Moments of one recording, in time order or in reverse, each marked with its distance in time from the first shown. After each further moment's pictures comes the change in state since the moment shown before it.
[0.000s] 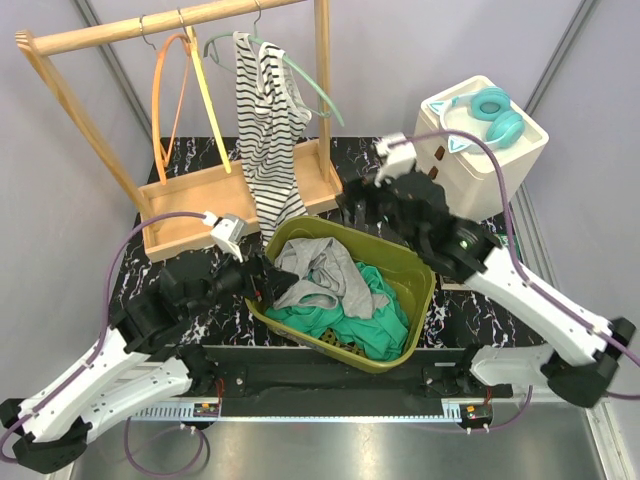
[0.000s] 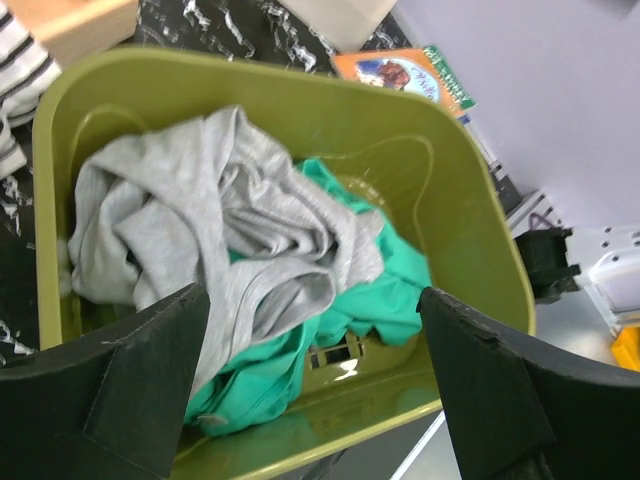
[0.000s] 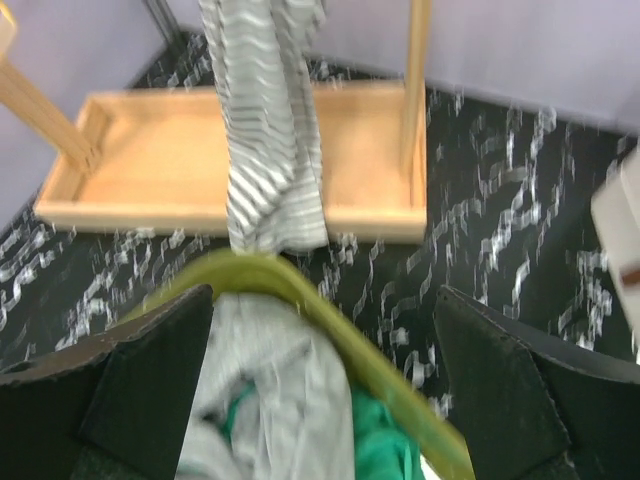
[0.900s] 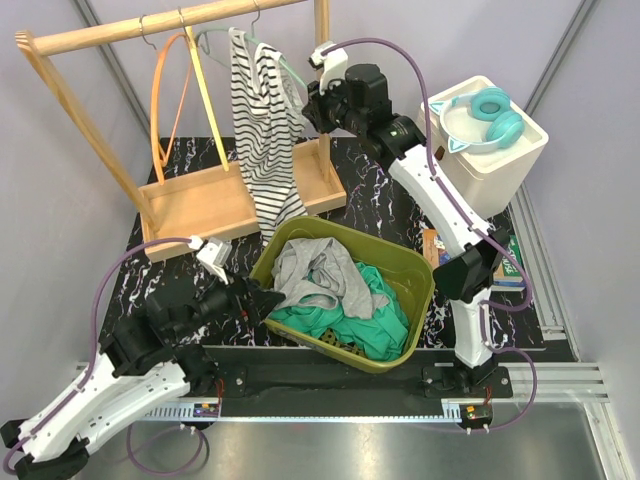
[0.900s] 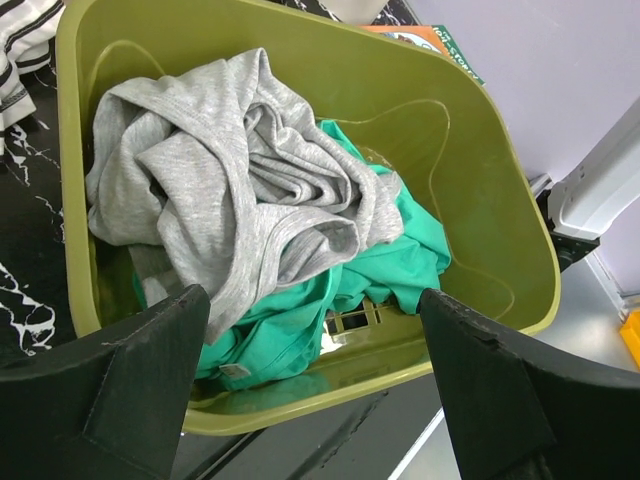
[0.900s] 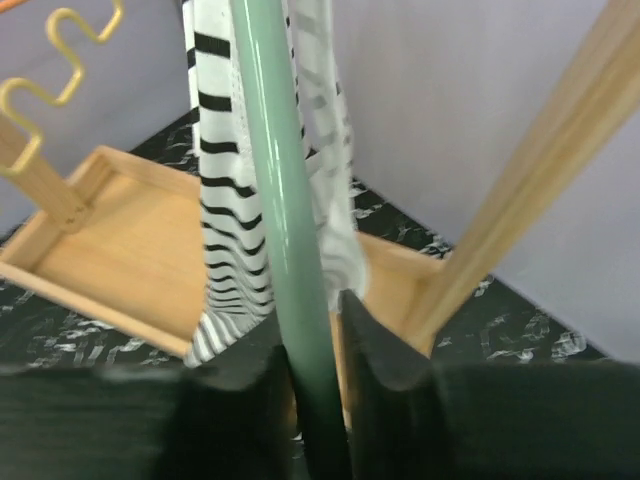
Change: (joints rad) left arm 0.000 -0.234 -0.163 -0.055 0.000 -0.013; right arm -0.259 0.873 1.051 -0.063 -0.469 -0.317
